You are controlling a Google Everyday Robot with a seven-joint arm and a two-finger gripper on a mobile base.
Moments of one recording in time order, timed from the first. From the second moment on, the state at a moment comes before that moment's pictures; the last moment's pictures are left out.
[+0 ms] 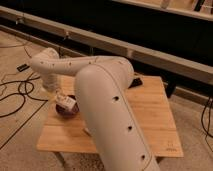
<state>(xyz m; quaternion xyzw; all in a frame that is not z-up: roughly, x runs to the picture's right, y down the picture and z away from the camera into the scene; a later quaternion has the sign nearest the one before) -0.287 0.044 0.824 -0.34 -0.01 0.22 0.91</state>
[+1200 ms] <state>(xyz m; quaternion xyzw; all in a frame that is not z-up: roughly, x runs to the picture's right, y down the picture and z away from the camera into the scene) -0.254 0.062 0.847 -0.35 -0.10 0.24 0.90</state>
